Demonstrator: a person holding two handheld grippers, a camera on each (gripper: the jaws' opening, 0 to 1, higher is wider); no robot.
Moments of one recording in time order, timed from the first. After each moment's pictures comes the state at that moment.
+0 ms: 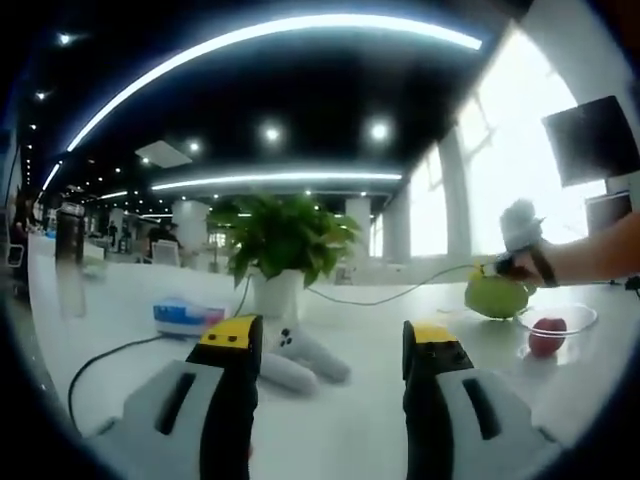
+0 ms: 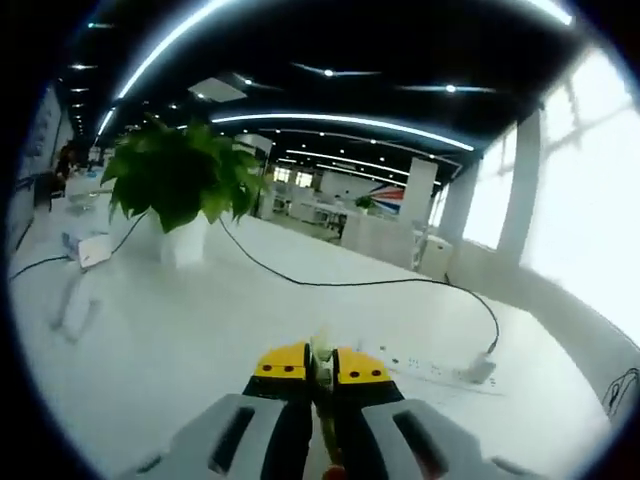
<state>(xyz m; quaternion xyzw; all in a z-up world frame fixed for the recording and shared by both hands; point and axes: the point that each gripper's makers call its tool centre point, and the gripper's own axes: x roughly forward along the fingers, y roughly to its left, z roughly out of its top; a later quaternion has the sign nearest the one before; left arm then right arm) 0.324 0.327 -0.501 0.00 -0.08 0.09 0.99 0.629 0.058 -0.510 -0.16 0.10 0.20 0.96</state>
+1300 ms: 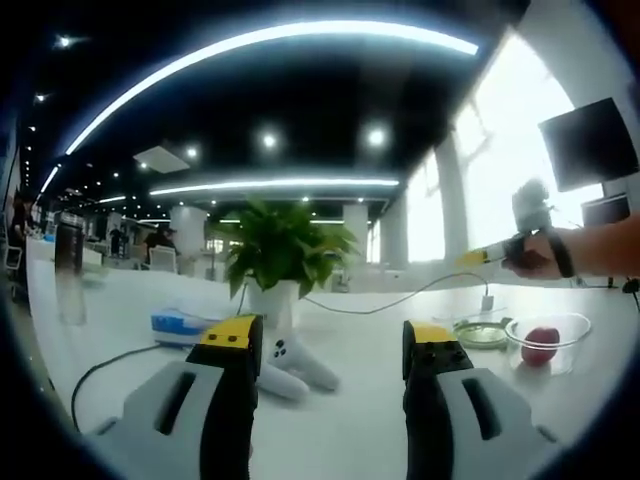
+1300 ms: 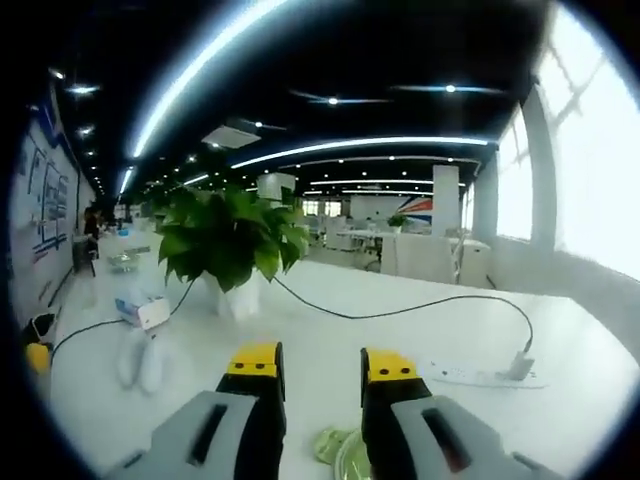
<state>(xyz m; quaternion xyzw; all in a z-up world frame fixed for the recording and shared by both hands) 0.325 0.323 -0.492 0.00 -0.10 0.08 0.99 0.577 0.075 -0.452 -0.05 0.05 0.28 0.96</state>
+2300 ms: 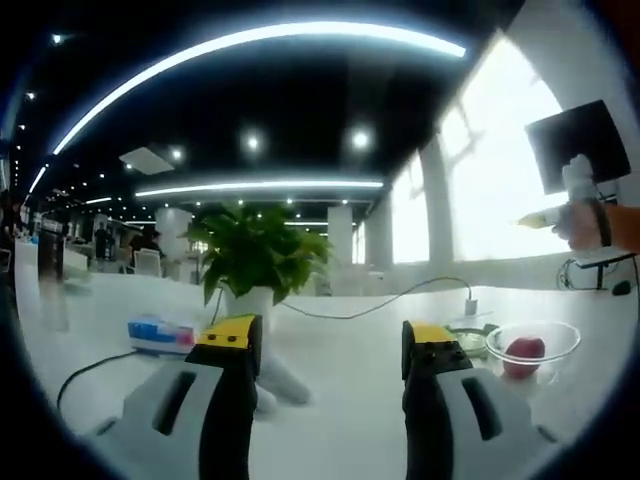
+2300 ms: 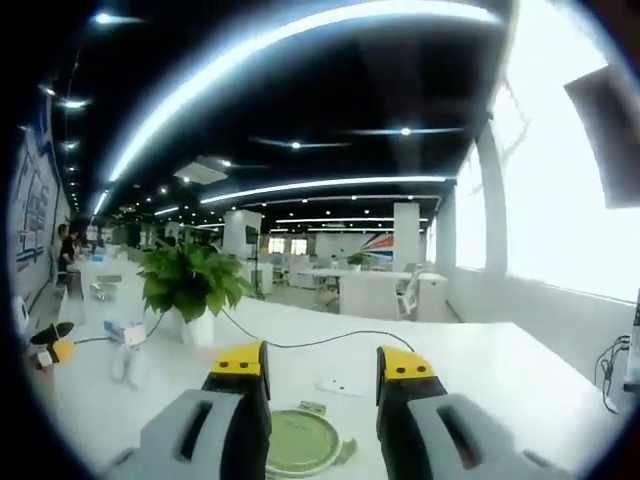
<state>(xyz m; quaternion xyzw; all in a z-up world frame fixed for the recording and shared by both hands) 0.338 0.292 -0.479 0.01 -0.10 0.05 0.99 0.522 -0.109 -0.388 -0.02 -0.02 0.20 0.98</state>
